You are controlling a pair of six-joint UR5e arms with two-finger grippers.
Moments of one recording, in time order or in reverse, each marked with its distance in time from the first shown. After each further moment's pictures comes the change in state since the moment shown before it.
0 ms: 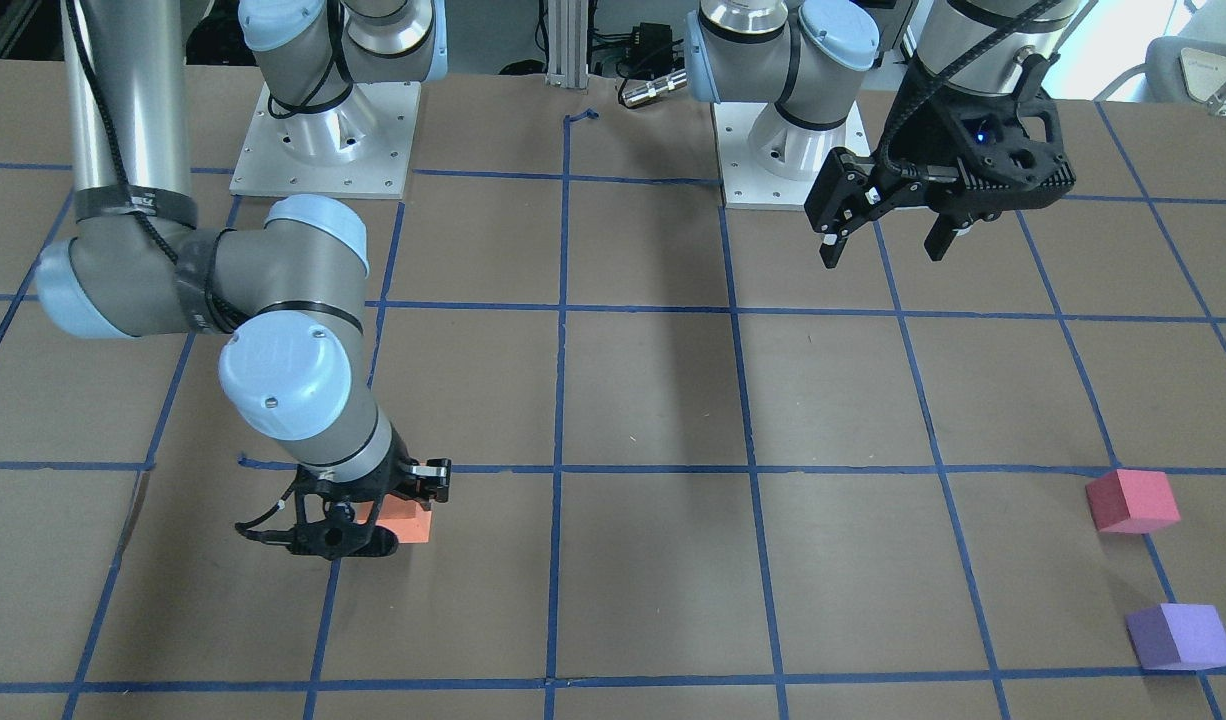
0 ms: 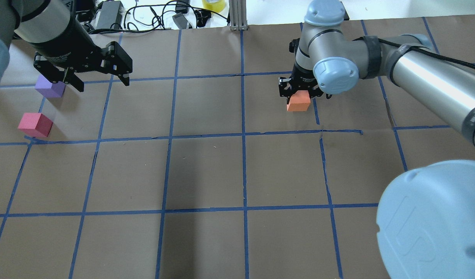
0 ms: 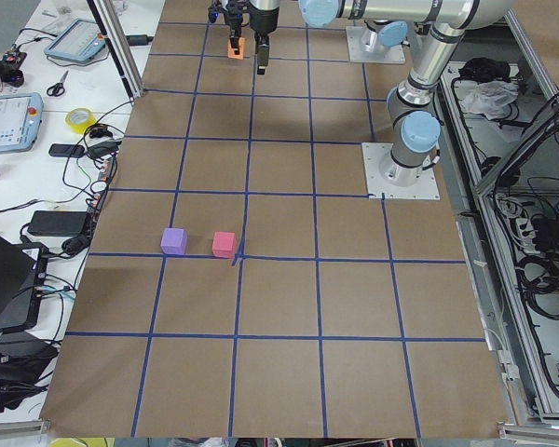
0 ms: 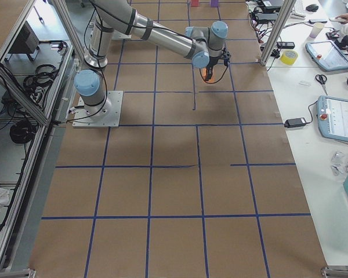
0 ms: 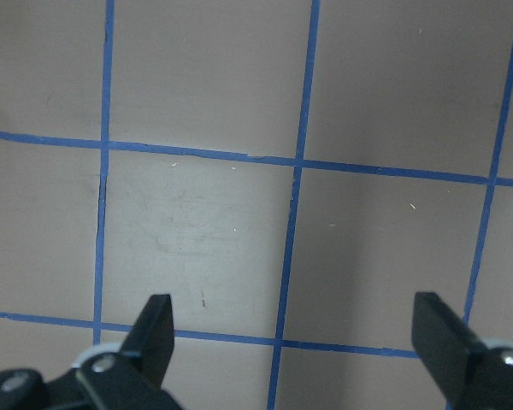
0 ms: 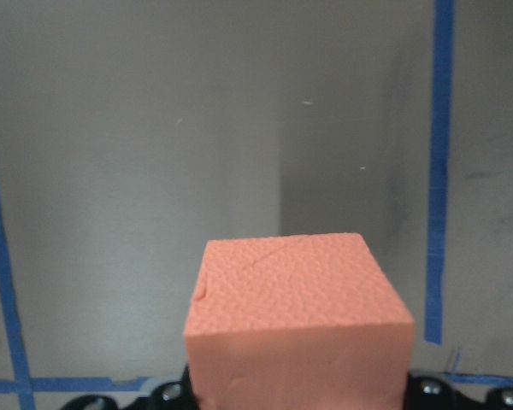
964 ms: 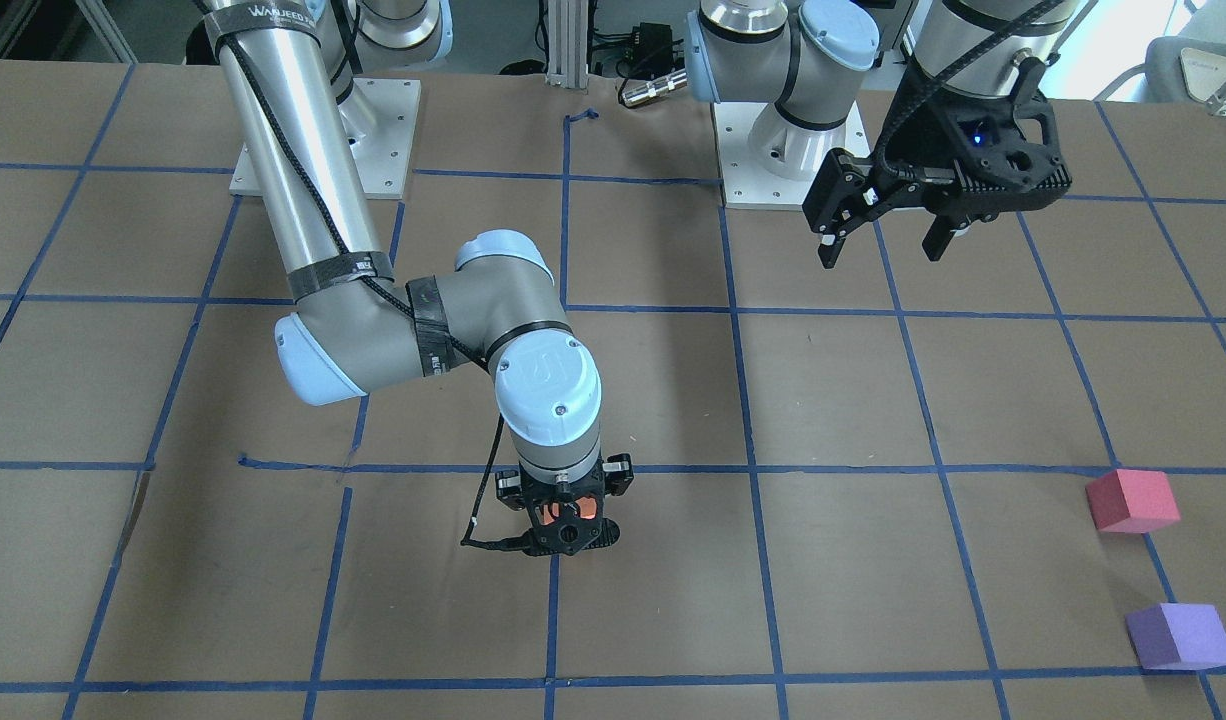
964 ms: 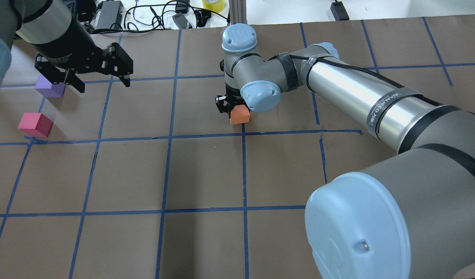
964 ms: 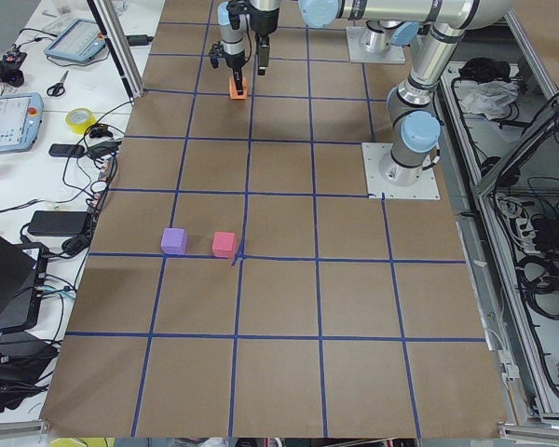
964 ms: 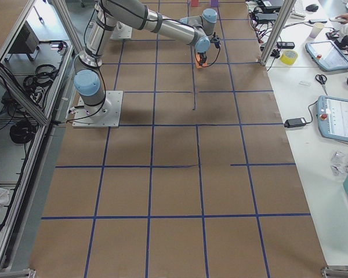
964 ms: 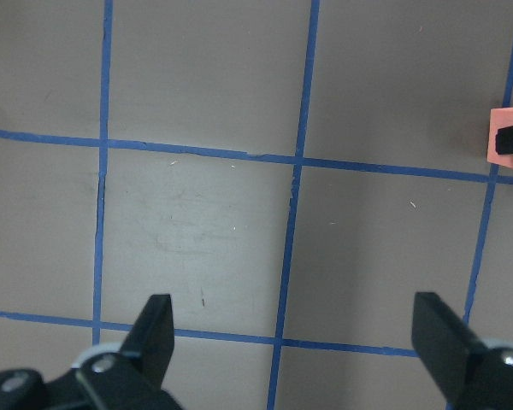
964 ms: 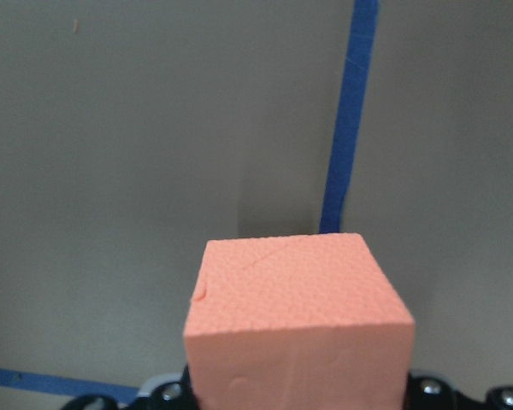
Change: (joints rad) left arm -0.001 0.001 -0.004 0.000 0.000 0.001; right arm 0.226 0.169 -0.157 -0.034 0.028 0.104
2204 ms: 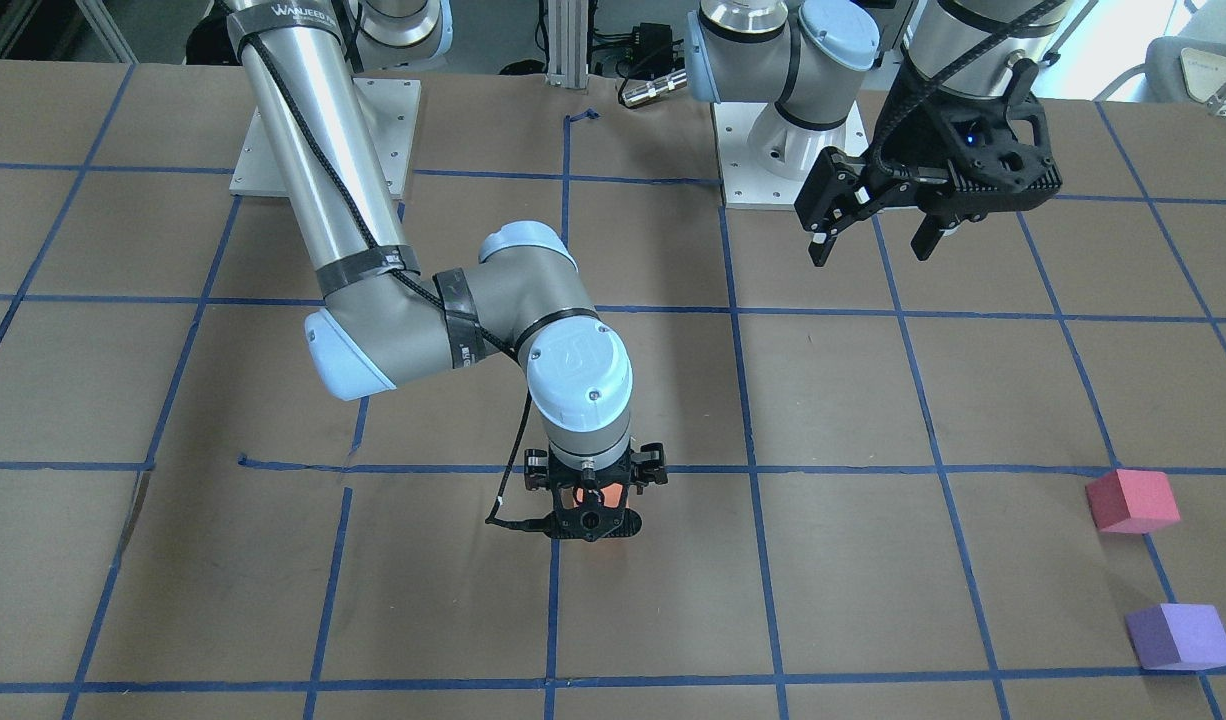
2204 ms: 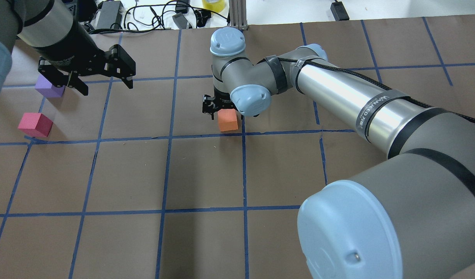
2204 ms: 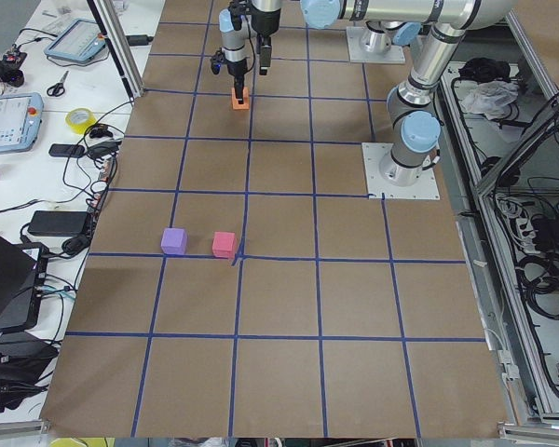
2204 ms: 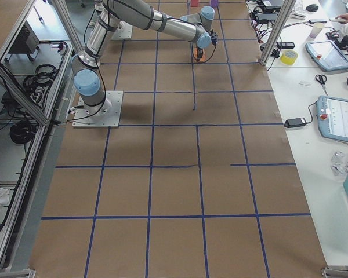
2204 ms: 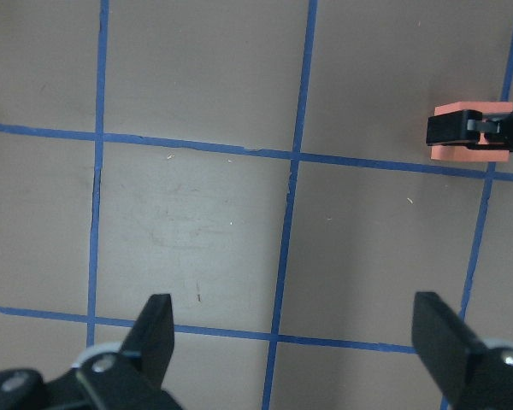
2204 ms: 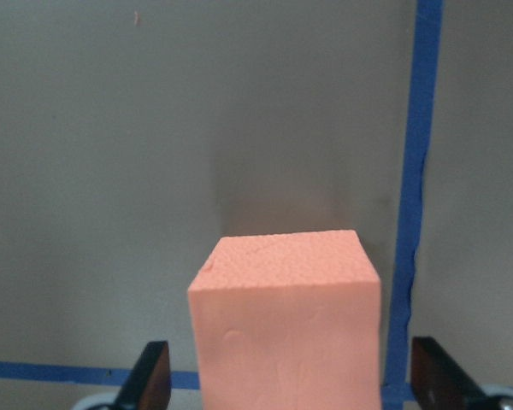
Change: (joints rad) left arm 0.000 0.003 -0.012 0.000 -0.040 -0.015; right arm 0.030 -0.018 -0.011 0.022 0.034 0.144
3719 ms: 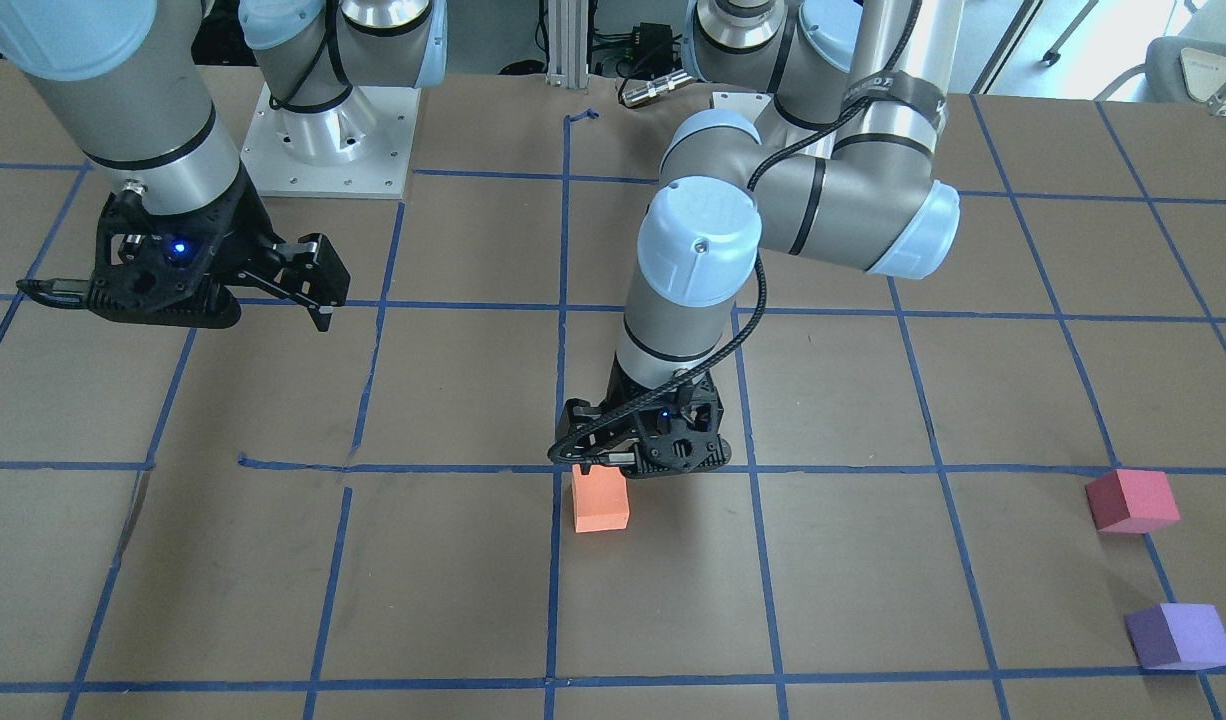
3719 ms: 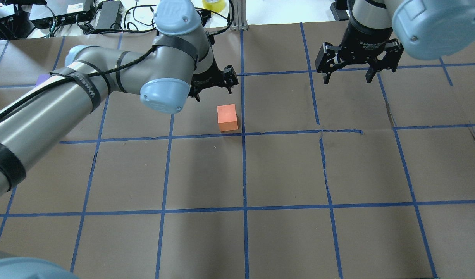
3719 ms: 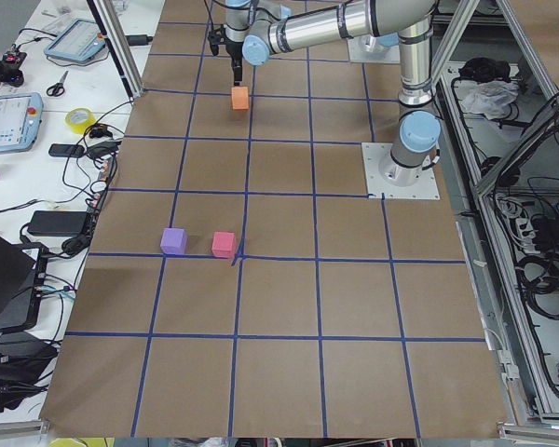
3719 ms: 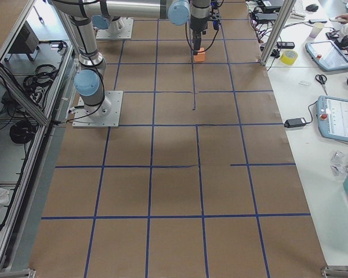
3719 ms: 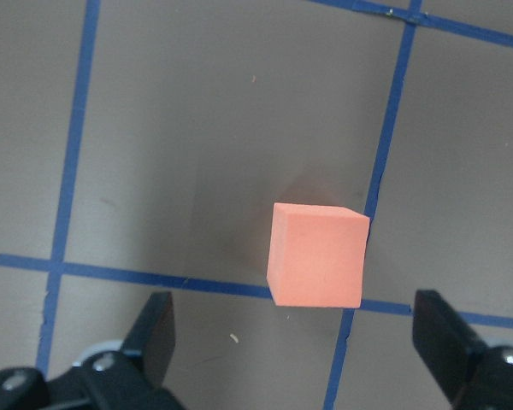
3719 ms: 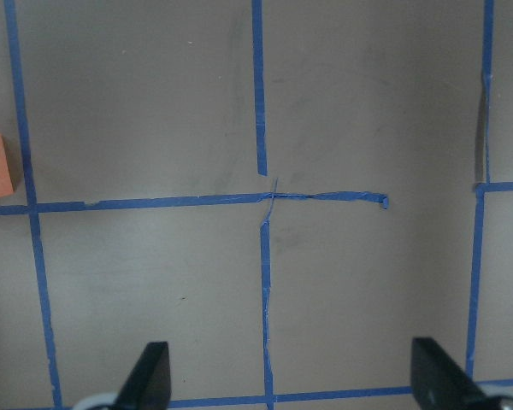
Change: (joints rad) left arm -0.303 -0.468 -0.004 0.519 -0.012 -0.350; right arm -0.379 -0.545 0.144 0.409 -0.135 -0.336
